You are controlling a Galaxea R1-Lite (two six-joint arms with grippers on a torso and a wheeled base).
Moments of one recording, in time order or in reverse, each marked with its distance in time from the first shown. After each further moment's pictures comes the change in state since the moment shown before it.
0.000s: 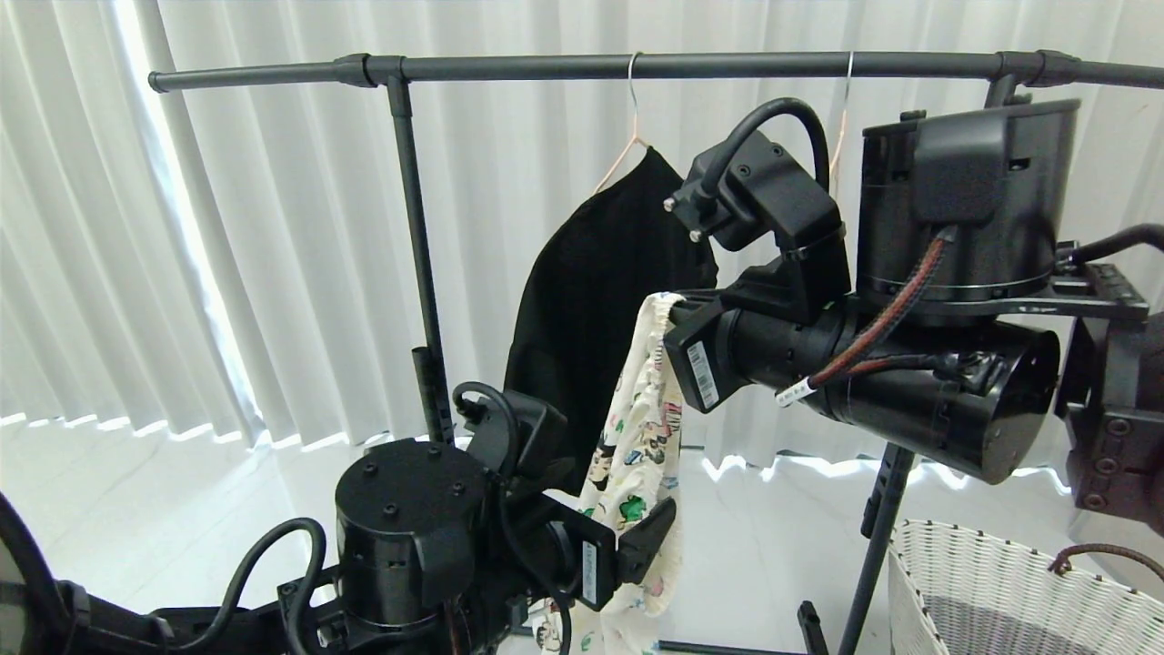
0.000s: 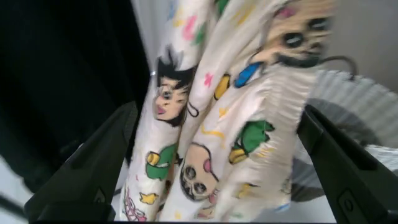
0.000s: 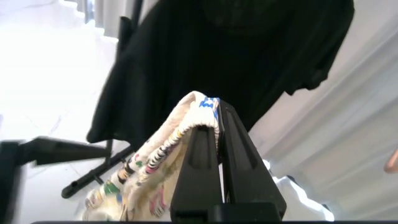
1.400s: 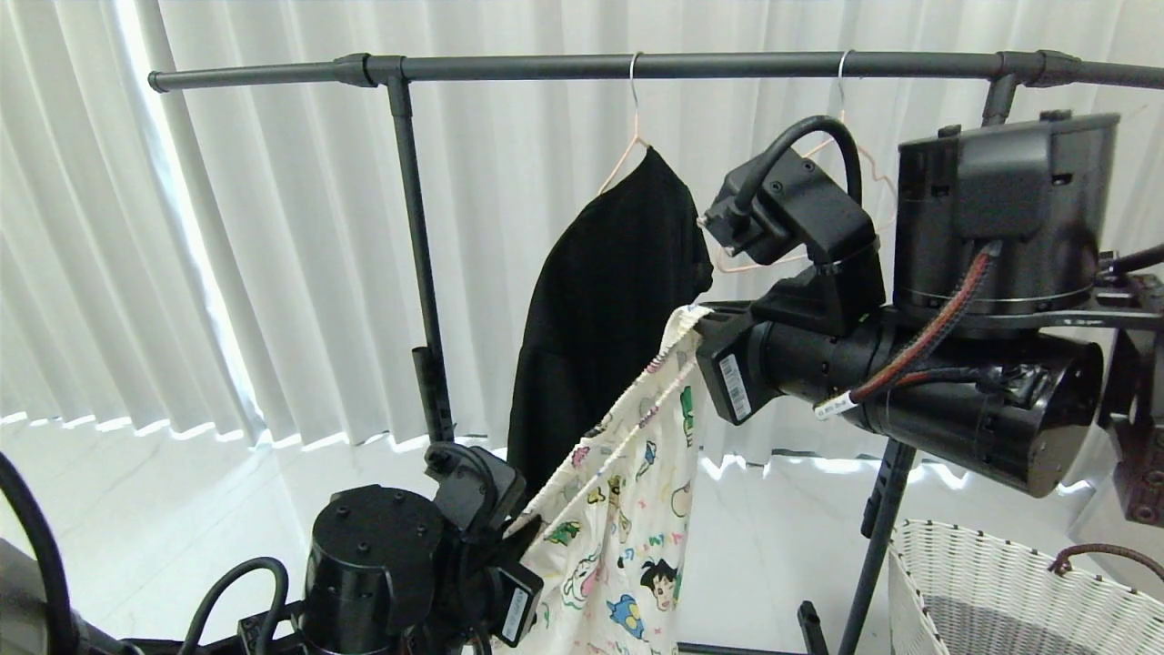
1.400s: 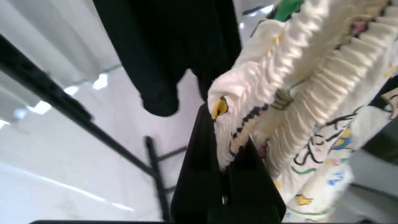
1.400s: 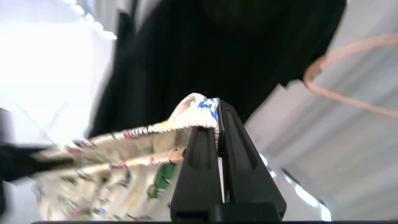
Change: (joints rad) left arm 0.091 -0.002 0.170 -0.007 0.119 0.244; right arm -0.029 -0.050 0.064 0.026 -0.014 -0.005
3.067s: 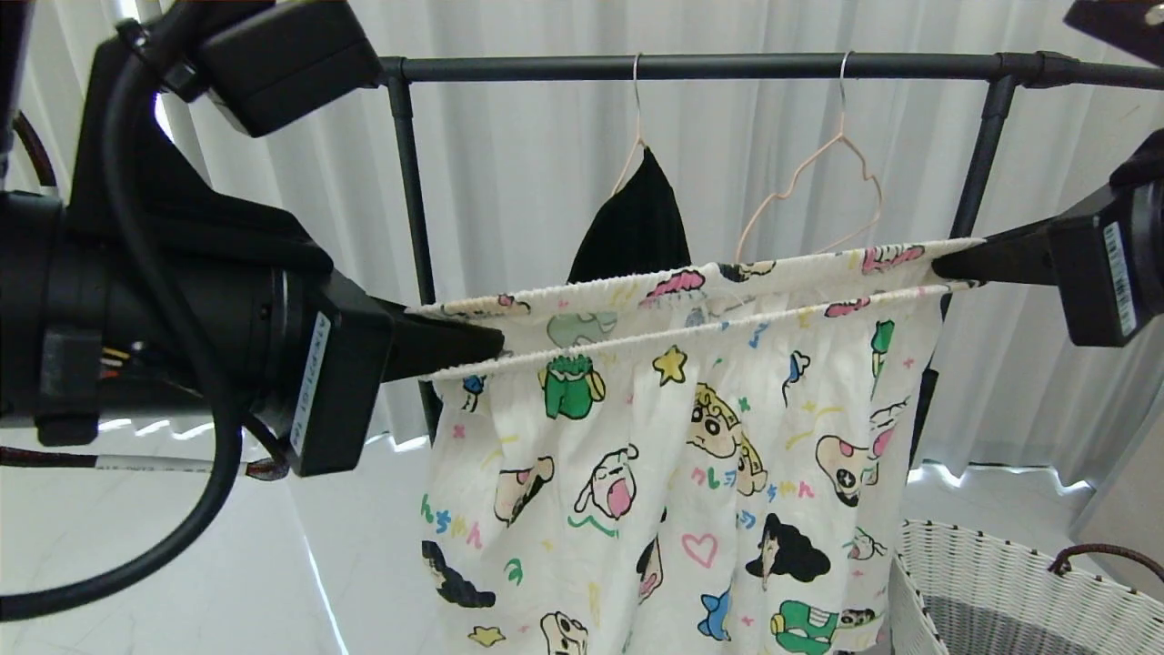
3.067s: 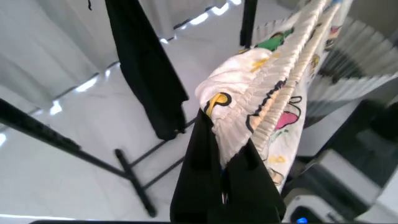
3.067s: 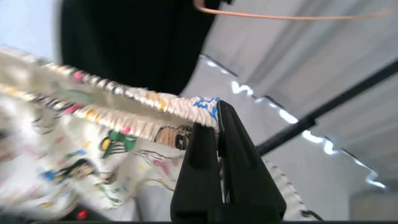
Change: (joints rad) left arm -0.022 -0.388 -1.083 1.531 -0.293 -0.013; right arm -0.113 -0.236 -0.437 0.917 0.048 0.172
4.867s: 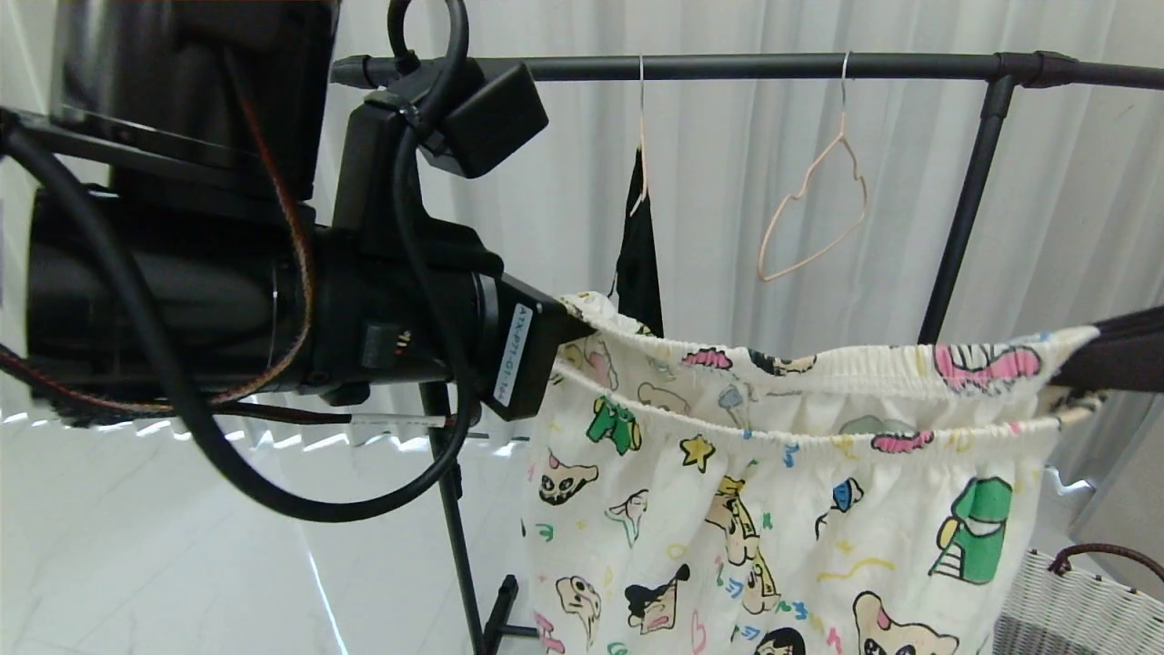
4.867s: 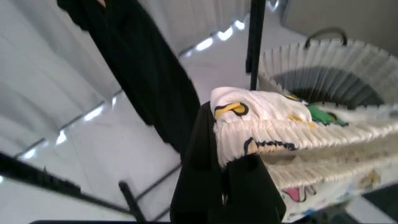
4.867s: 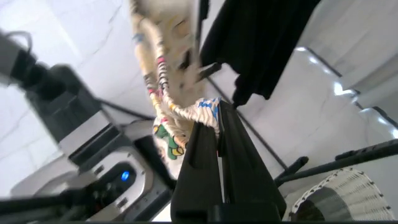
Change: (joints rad) left arm 0.004 0.146 0.041 -0.255 0.009 0.007; right arm 0.089 -0.143 0.074 0.080 0.304 0.126
